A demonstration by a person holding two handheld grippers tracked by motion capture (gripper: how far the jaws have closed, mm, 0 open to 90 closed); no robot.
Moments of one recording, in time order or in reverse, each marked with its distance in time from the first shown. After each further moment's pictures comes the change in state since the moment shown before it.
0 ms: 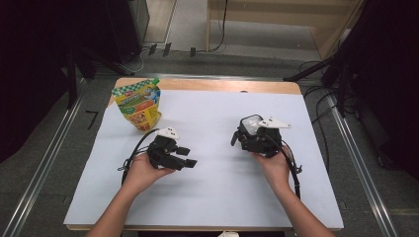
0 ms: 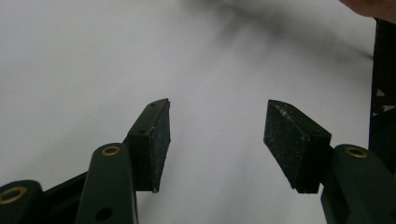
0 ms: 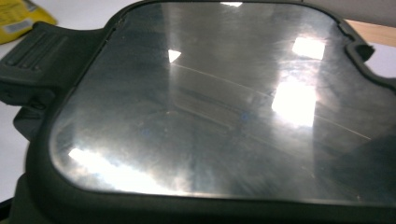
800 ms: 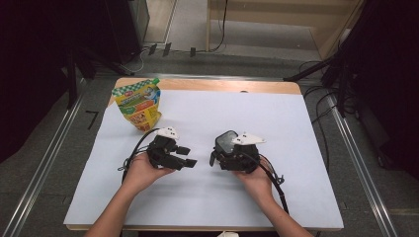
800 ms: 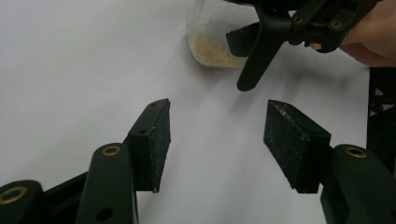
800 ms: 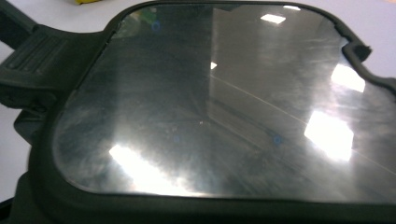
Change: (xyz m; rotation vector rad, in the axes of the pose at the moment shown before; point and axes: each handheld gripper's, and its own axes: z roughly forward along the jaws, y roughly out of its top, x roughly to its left) left arm 0.000 0.001 -0.001 -0.003 -0.004 0.010; right arm 0.065 -0.022 0.010 0.052 0.151 -0.097
